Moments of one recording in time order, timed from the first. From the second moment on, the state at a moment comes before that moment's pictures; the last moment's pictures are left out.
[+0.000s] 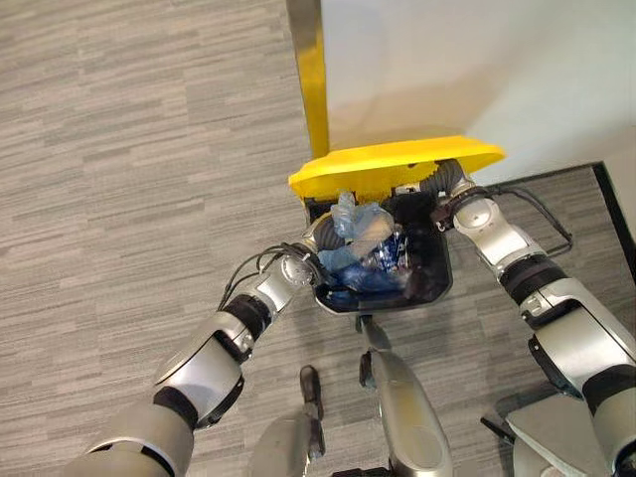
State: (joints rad) left arm -0.90 0.26 -0.71 0.93 -0.05 -0.08 0.15; right arm -1.05 -0.50 0.58 0.77 0.18 0.00 -0.20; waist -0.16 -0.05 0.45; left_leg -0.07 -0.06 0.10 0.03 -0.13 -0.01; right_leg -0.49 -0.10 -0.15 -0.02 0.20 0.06
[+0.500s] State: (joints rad) left arm -0.54 0.37 -0.39 0.64 0.02 -0.08 0.15; right arm -0.65 -0.50 0.39 0.45 0.19 -0.02 -0.21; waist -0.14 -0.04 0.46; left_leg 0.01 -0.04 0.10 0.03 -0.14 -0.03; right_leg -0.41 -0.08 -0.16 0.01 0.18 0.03
